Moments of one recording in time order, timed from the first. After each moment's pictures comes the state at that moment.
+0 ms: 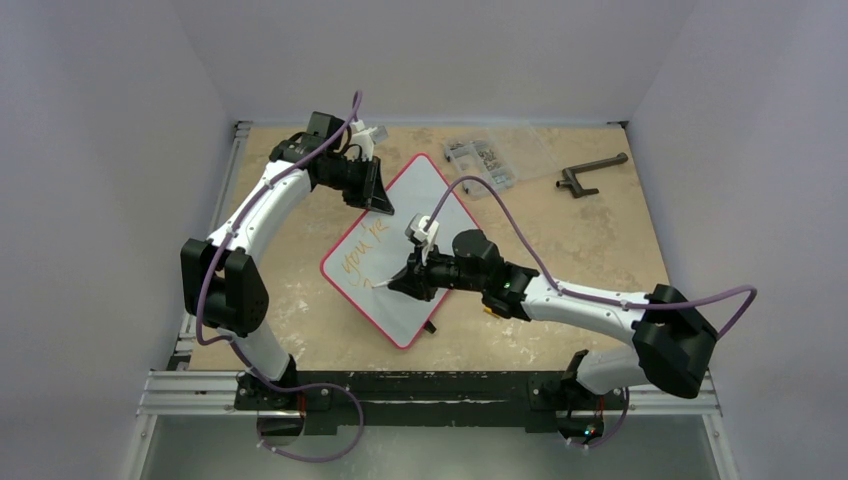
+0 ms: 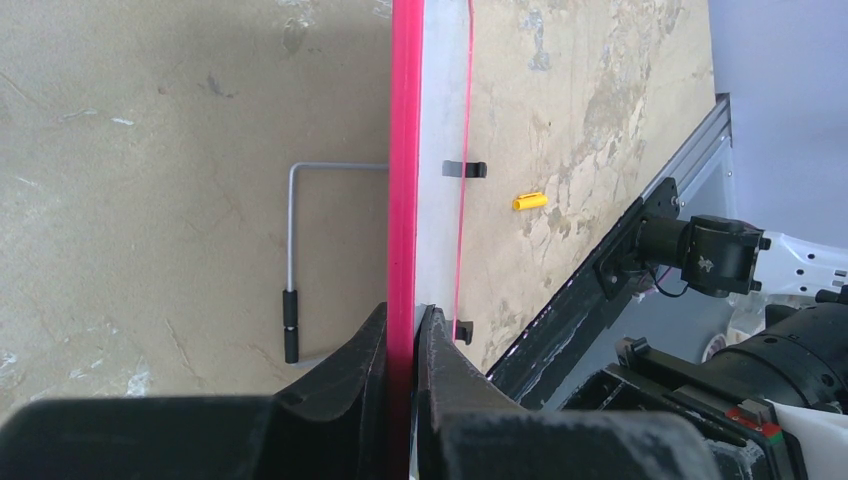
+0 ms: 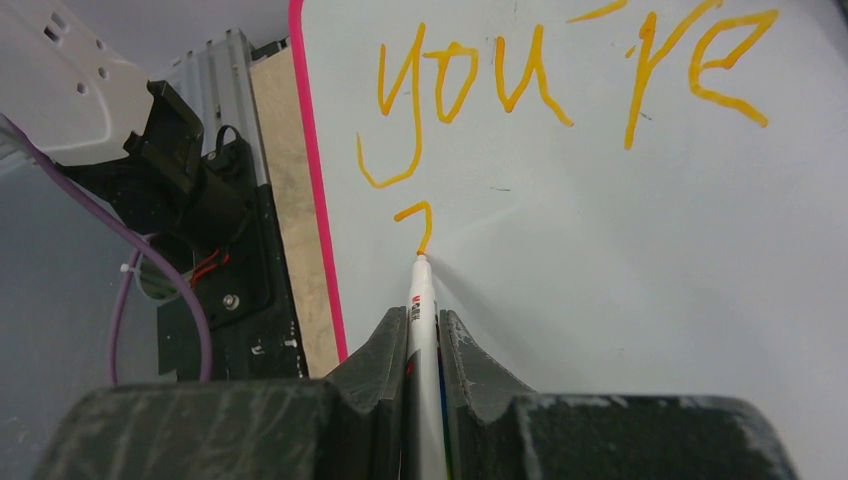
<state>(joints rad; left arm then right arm) -0.29 1.71 1.56 -0.85 0.64 -0.13 0.96 1.35 0.77 0.31 -0.31 0.20</state>
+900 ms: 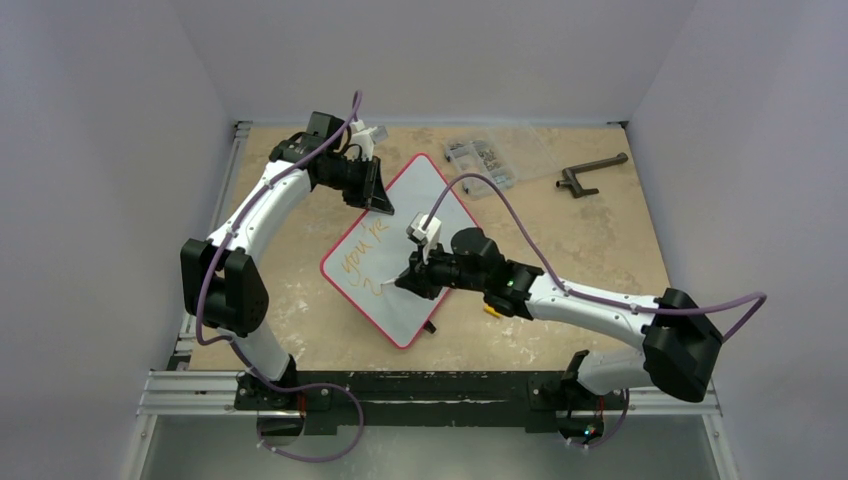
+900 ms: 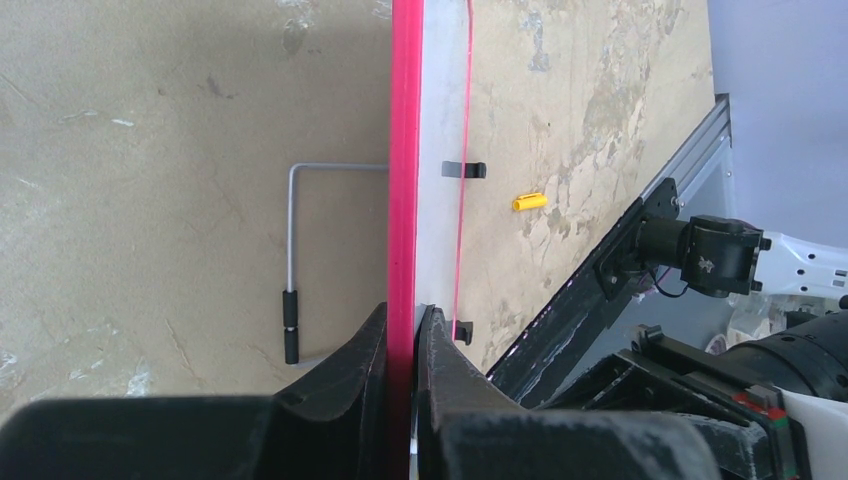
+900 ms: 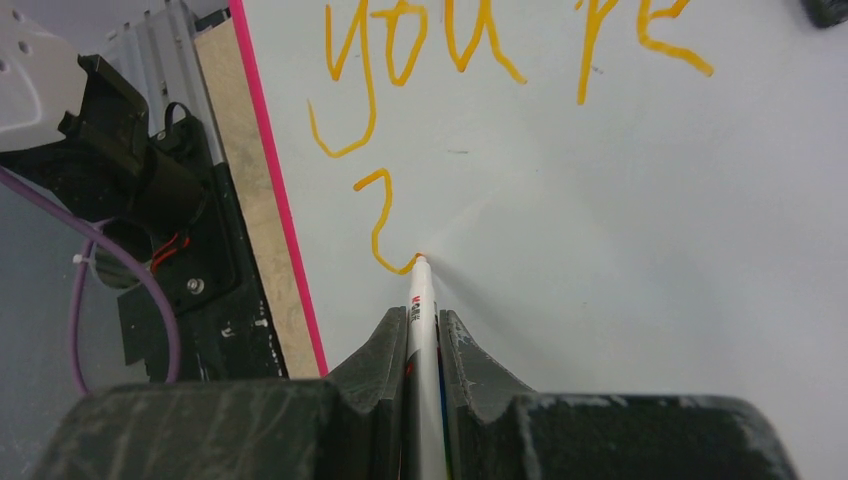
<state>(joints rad) -0.29 1.71 1.56 -0.85 0.64 -0.13 0.96 1.32 0.79 0.17 -0.24 0.17</state>
